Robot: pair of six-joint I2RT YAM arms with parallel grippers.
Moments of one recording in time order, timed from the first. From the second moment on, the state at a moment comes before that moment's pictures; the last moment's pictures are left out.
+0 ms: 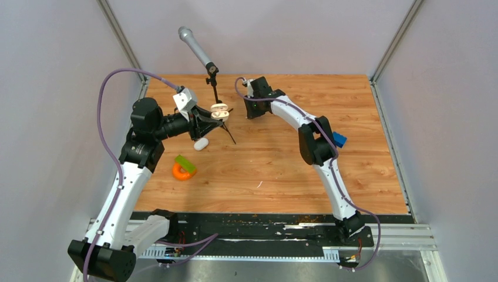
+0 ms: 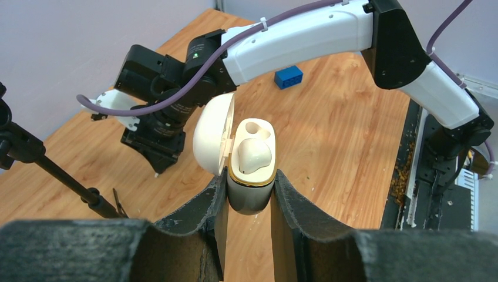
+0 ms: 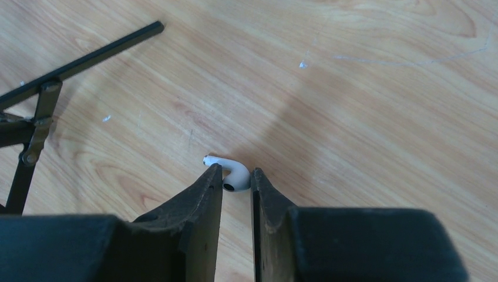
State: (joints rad) left arm -0.21 0.96 1.04 -0.20 0.89 0.08; right arm 0.53 2.54 2.24 -0.57 -0.13 0.08
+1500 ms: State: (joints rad) left arm -0.21 0.93 0.89 0.05 0.94 -0.03; right arm 0.58 1.91 1.36 -1.01 -0.15 -0.45
